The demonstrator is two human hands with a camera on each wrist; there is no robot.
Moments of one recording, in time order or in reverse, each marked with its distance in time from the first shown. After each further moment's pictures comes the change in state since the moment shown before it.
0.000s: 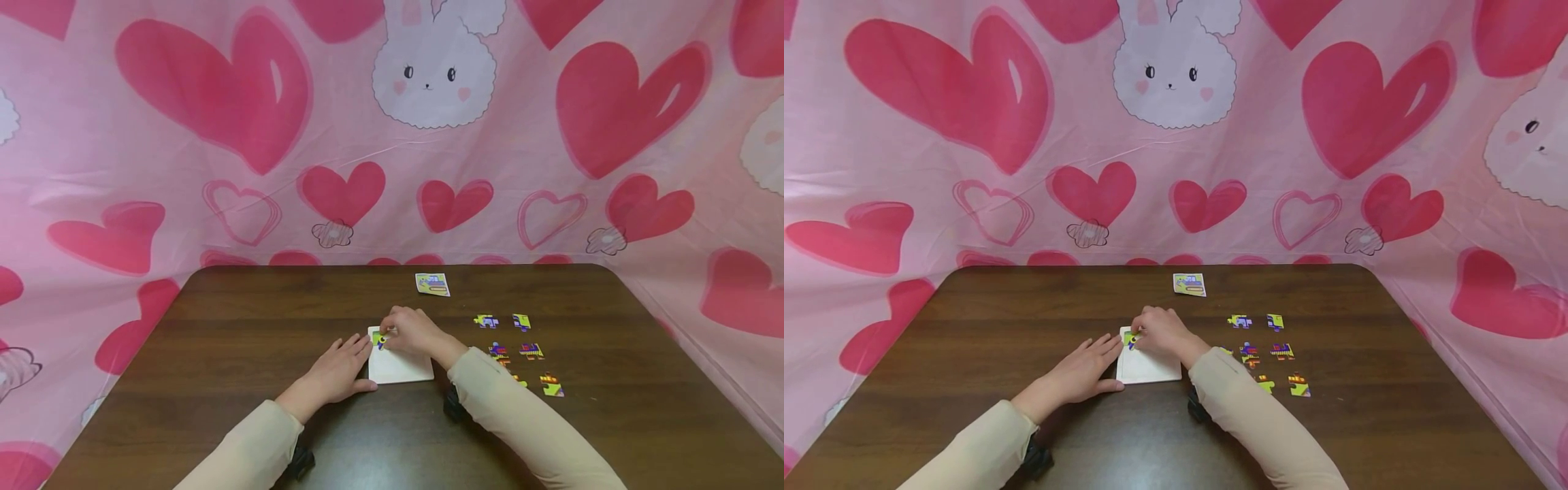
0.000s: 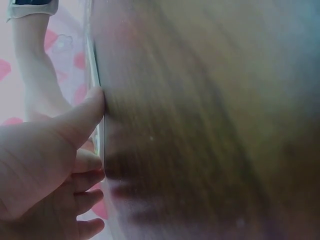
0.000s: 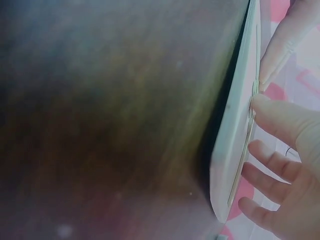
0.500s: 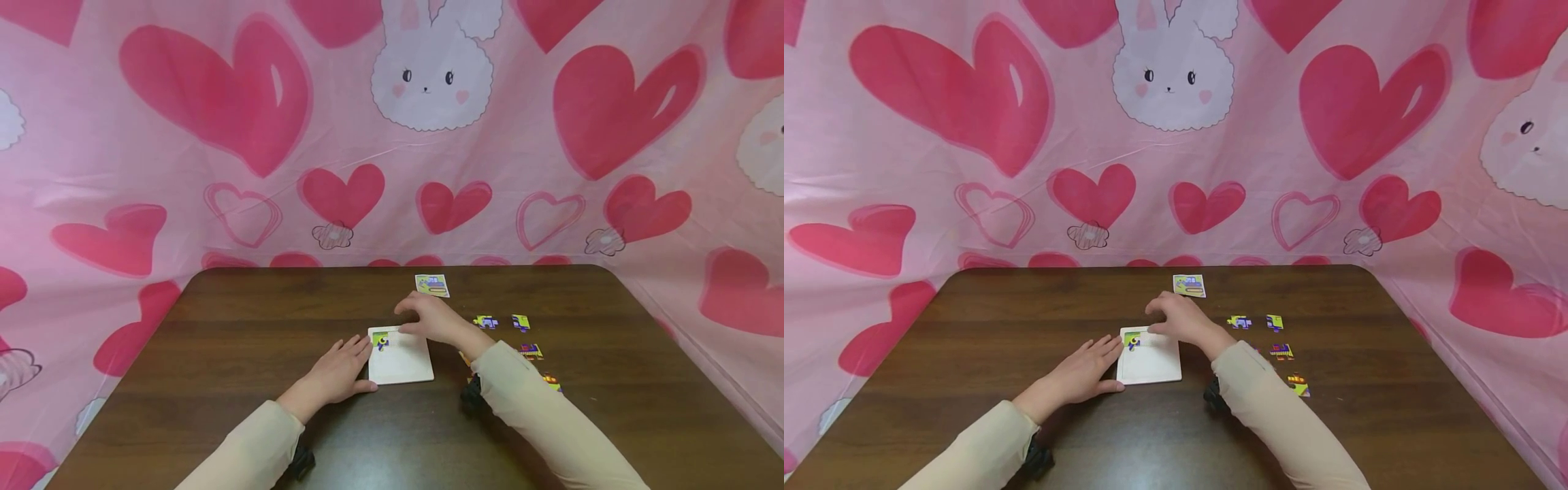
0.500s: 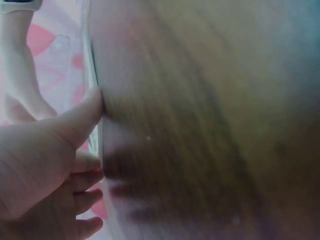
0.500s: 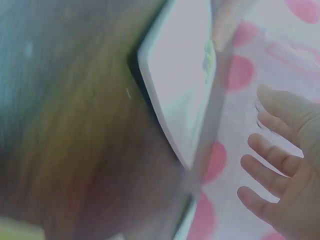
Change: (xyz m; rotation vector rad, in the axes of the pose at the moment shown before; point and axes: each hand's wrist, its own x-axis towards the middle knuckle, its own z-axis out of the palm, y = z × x) left_hand 0.000 0.002 -0.001 0.006 -0.023 -0.019; right_hand -0.018 0.015 -0.037 0.126 0.053 0.015
